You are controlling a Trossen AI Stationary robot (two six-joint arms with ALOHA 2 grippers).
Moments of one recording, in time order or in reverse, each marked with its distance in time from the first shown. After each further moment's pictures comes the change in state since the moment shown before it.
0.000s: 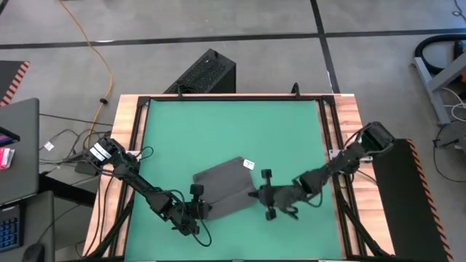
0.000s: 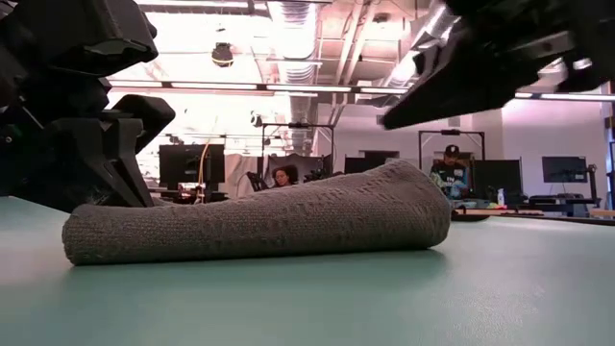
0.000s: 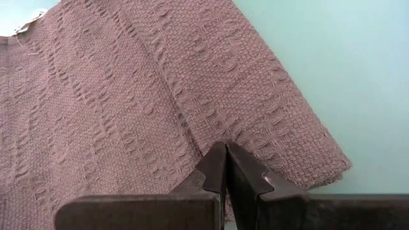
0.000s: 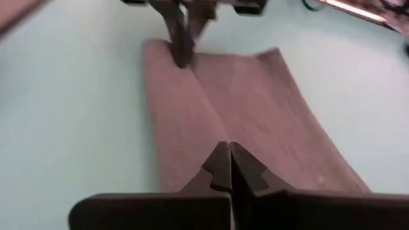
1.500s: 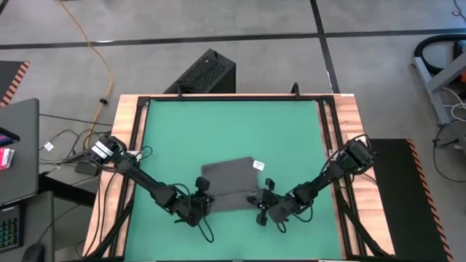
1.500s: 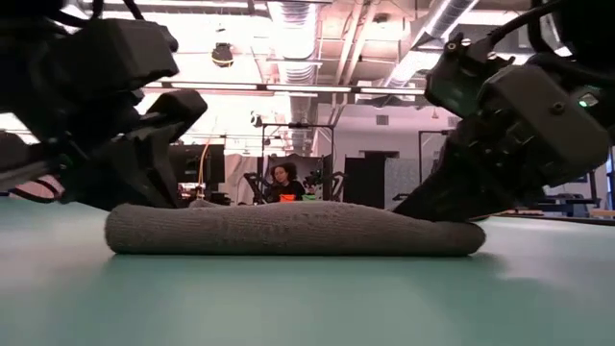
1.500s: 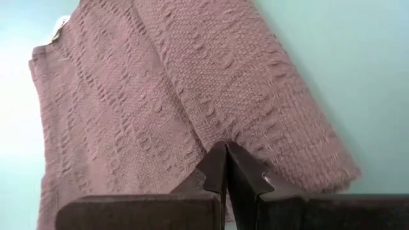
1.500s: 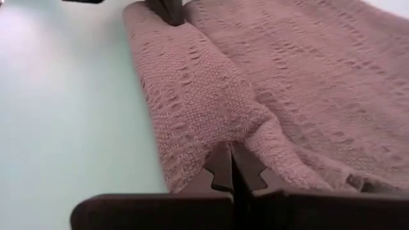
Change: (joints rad) left arm 0.099 -0.001 0.000 -0.099 0.007 0.317; right arm 0.063 0.319 -0.019 0.161 0.131 0.628
